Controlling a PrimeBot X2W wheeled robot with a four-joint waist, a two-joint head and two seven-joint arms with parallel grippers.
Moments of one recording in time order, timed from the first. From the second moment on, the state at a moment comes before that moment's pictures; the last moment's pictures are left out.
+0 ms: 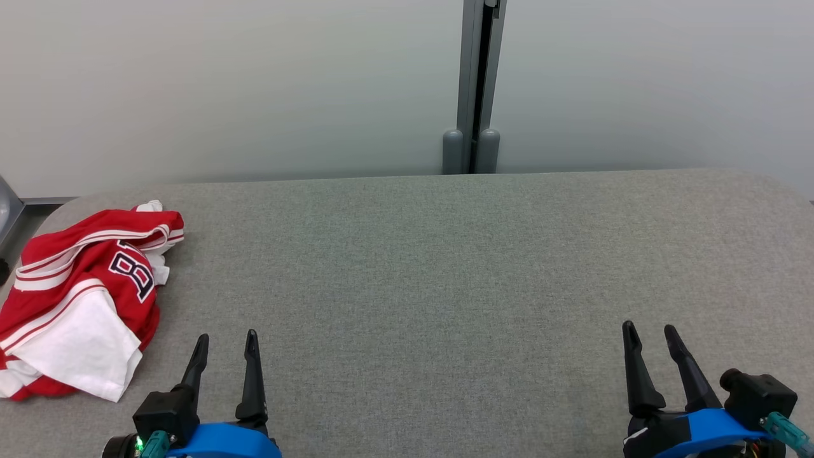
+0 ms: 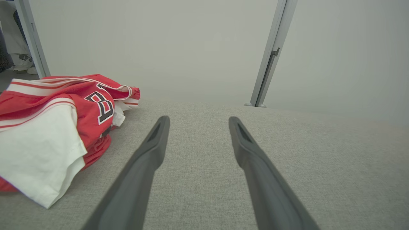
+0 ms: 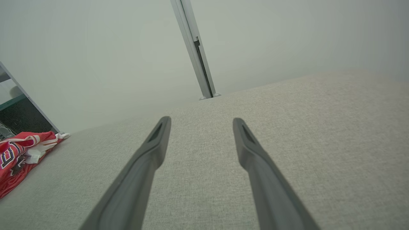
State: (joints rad) left arm -0.01 0.09 -0.11 0.30 -0.25 -0.02 -0.22; right arm -0.03 -0.05 -0.02 0.29 0.34 0.13 -0.22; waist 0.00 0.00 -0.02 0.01
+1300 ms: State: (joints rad) left arm 0.00 0.09 -0.12 0.35 -0.19 0.00 -0.26; right arm -0.03 -0.05 -0.03 0.34 0.20 0.13 -0.26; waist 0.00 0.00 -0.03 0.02
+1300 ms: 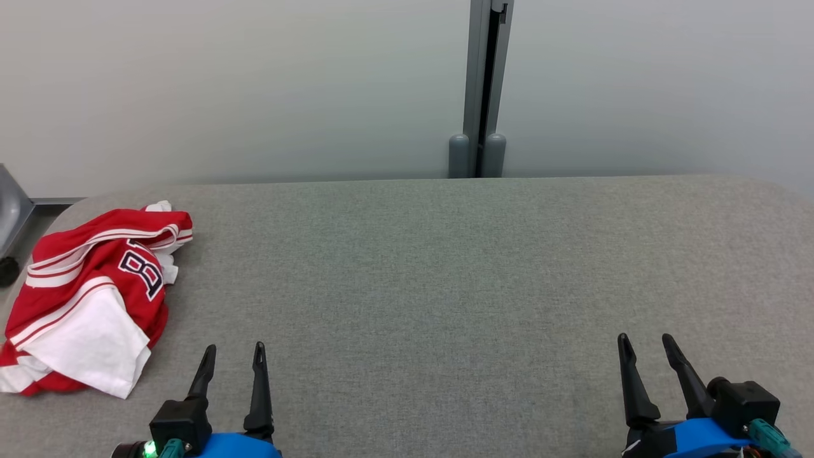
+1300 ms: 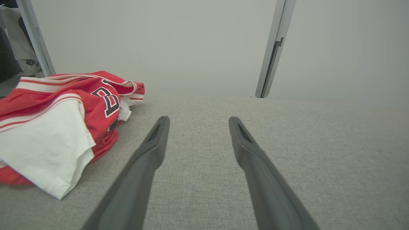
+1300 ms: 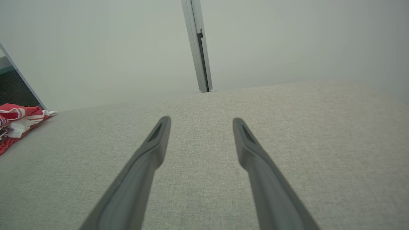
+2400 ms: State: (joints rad) left arm 0.00 0.13 -0.13 0.30 -0.21 0.03 -0.24; right arm -0.02 -0.05 -0.01 0.34 0.22 0.13 -0.26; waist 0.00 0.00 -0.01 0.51
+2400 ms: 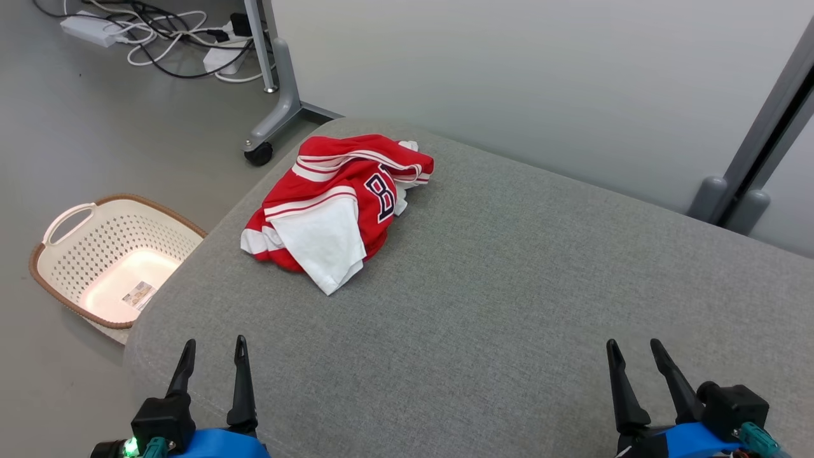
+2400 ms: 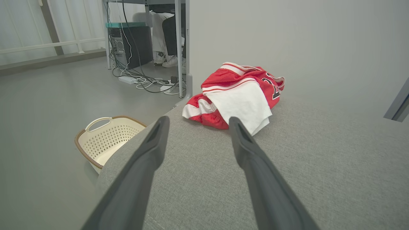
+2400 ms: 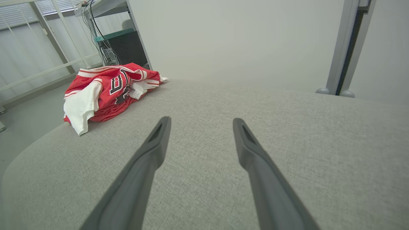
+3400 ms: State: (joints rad) left arm -0.15 0.19 -0.04 0.04 -0.40 0.02 0.03; right arm -0.06 -0.05 -0.01 0.34 0.19 0.13 -0.26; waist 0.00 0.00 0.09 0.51
